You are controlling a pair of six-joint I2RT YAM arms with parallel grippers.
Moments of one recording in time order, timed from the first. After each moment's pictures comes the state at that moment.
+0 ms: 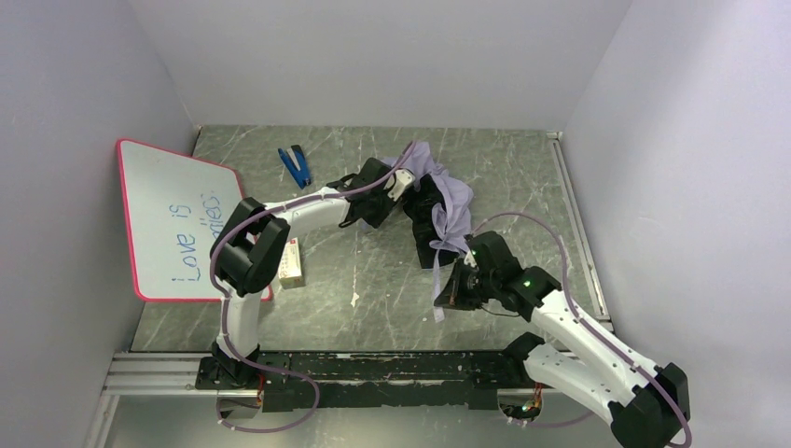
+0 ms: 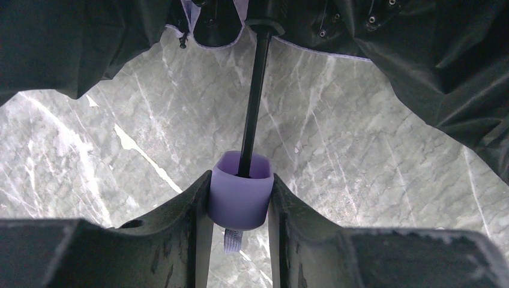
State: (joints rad) left arm -0.68 2.01 1.41 -0.28 -0.06 0.15; right arm 0.61 0.83 0.59 -0.66 -0.31 0.79
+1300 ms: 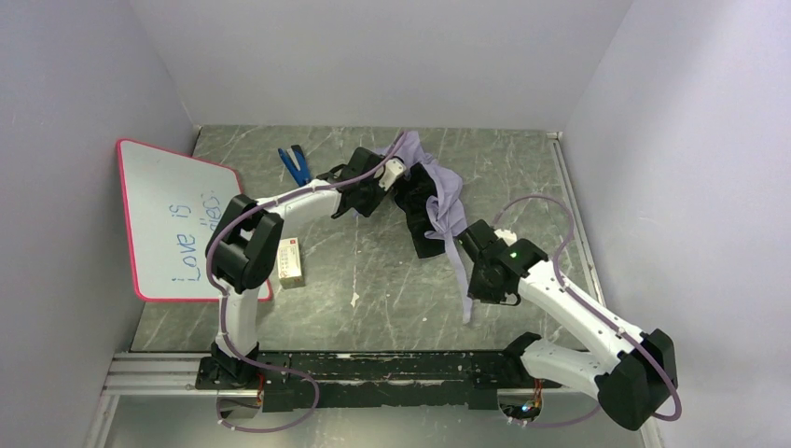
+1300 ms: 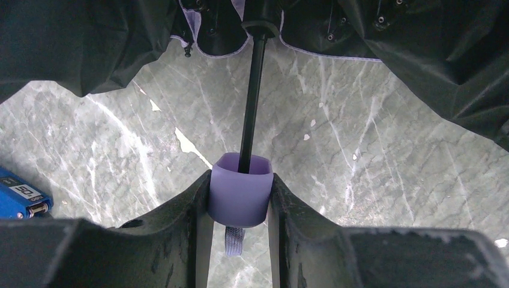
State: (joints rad) left arm -0.61 2.01 1.44 -0.28 -0.06 0.23; right arm 0.61 1.04 0.78 -1.07 0.24 0.84
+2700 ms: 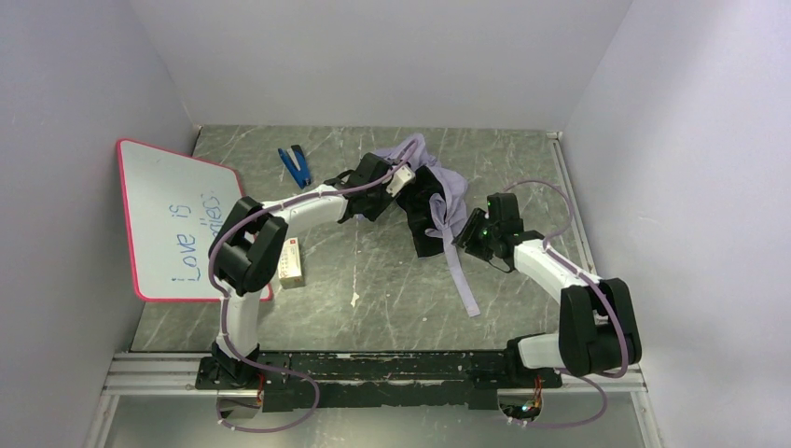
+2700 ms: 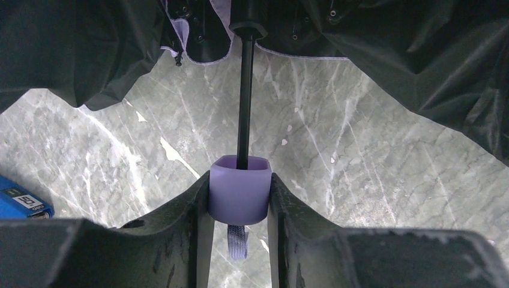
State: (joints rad) left arm -0.67 2.00 1.43 -0.25 -0.10 0.26; right arm 0.20 1.34 0.67 -0.20 -0.13 0.64
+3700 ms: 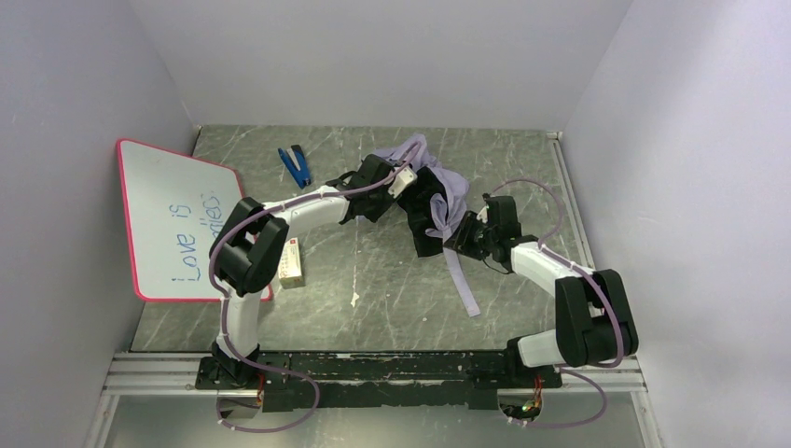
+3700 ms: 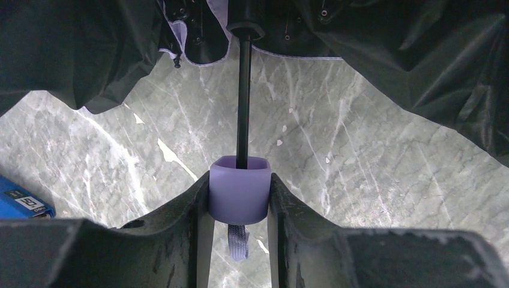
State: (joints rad) left arm -0.68 2.00 1.43 -0.25 -0.11 0.27; right arm 0.20 1.38 0.61 -0.04 -0.30 0.54
